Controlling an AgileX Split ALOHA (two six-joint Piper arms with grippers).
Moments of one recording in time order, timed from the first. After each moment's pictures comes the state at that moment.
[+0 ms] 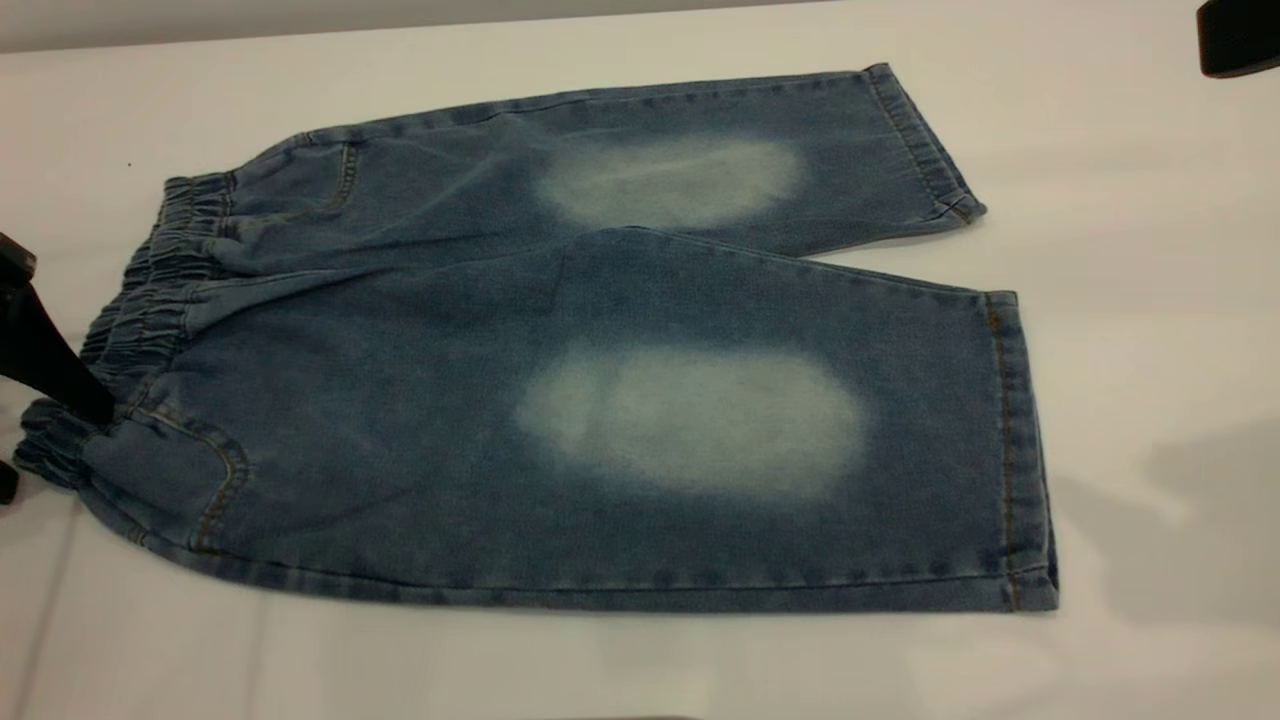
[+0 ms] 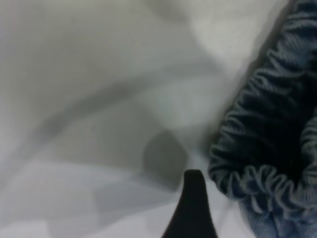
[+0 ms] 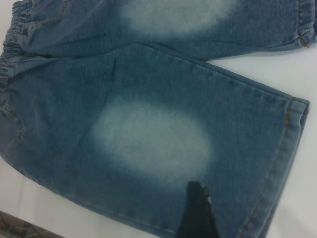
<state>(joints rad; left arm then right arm) 0.37 2.05 -0.86 -0.69 0.56 0.49 0.05 1.12 -0.49 1.00 0.53 -0.72</state>
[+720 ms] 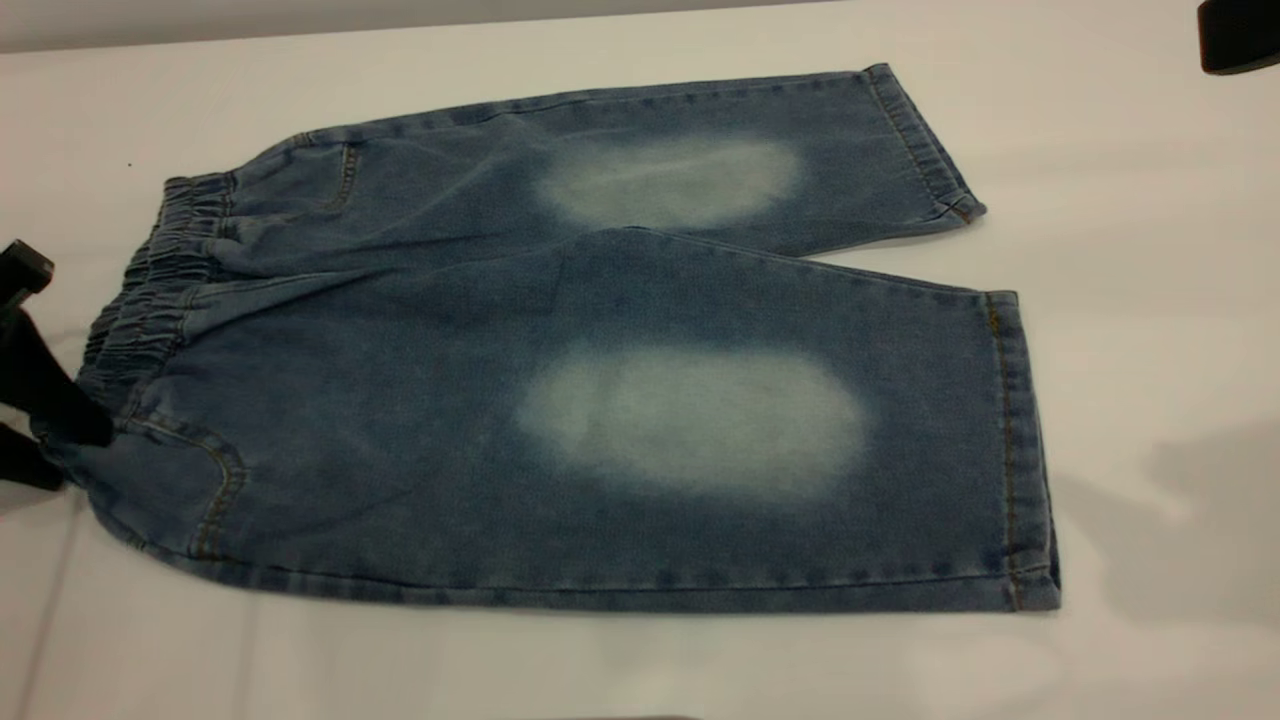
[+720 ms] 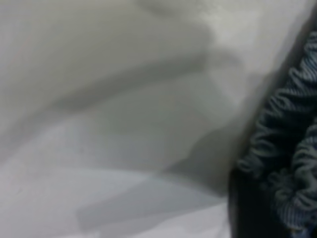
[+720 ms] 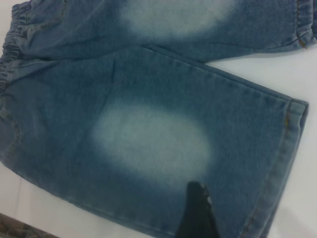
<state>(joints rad) 0.37 2.12 -0.89 -0.71 0.59 0.49 0.05 1.12 -0.49 1.00 0.52 -0.72</state>
